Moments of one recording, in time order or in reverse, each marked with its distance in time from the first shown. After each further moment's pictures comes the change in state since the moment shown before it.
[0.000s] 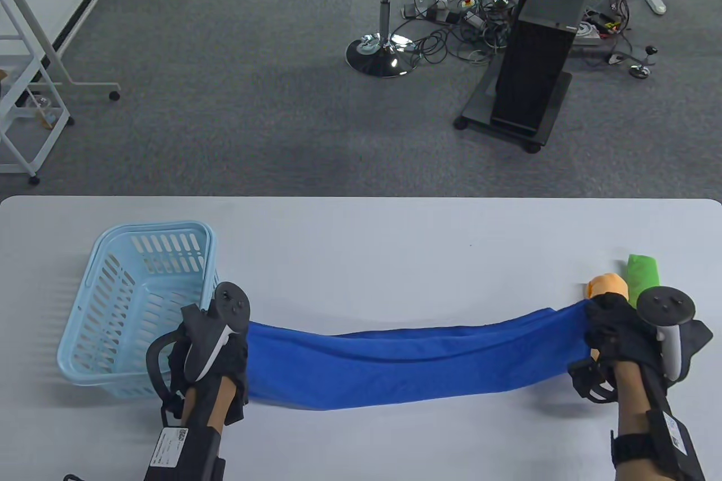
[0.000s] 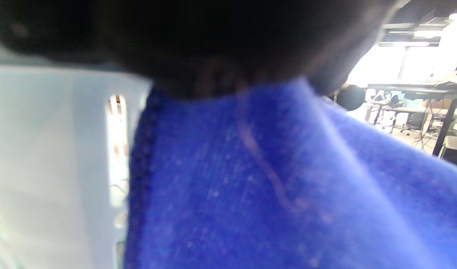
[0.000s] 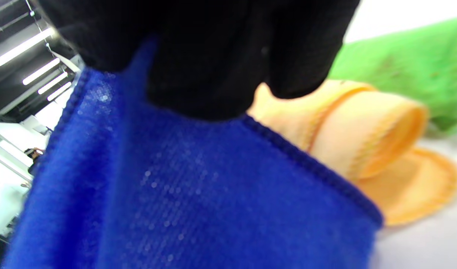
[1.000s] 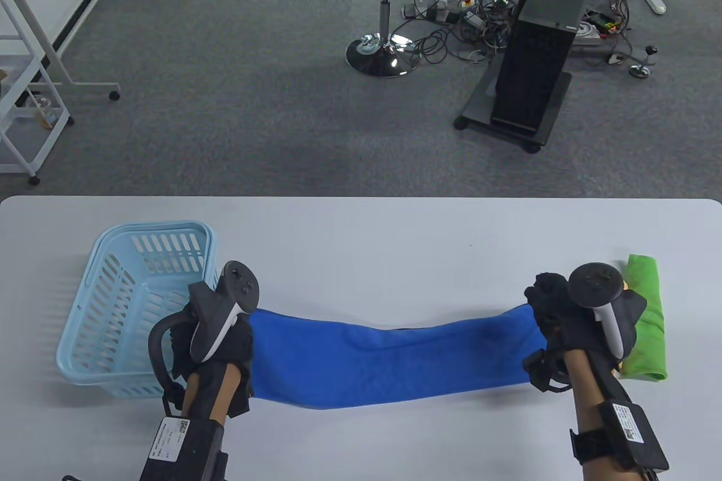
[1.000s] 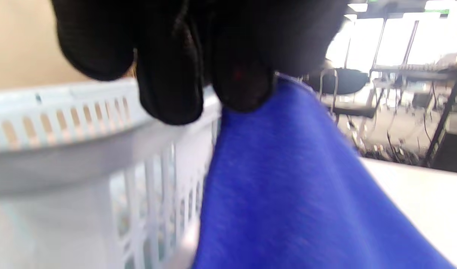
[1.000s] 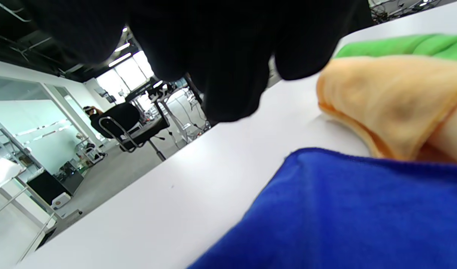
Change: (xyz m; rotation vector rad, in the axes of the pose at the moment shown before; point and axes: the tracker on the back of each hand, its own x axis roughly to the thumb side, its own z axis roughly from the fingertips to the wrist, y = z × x) left_hand 0.015 0.034 0.008 -0.150 -0.017 -0.003; right_hand 0.075 0.035 0.051 0.058 -0.231 0.143
